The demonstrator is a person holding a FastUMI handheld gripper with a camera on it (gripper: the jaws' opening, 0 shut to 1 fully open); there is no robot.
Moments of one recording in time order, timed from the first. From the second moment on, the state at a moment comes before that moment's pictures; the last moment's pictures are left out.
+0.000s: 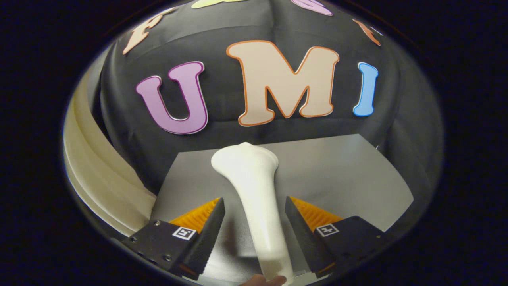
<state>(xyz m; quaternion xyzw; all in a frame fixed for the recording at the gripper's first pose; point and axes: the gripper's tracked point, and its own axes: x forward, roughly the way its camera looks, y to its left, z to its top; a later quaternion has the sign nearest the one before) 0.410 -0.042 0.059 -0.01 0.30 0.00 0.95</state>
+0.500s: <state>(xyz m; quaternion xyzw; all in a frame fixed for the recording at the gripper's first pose) 0.431 -0.048 0.053 0.00 0.33 -0.02 0.94</state>
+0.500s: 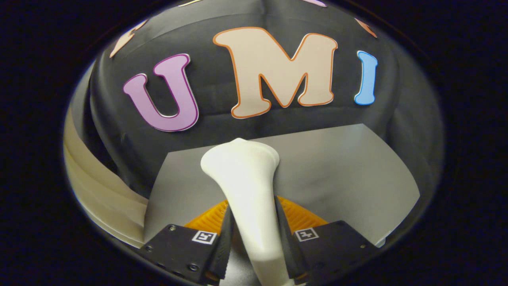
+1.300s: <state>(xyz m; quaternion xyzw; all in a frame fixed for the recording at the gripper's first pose) 0.250 -0.009 0.122 -0.01 0.17 -0.04 0.98</state>
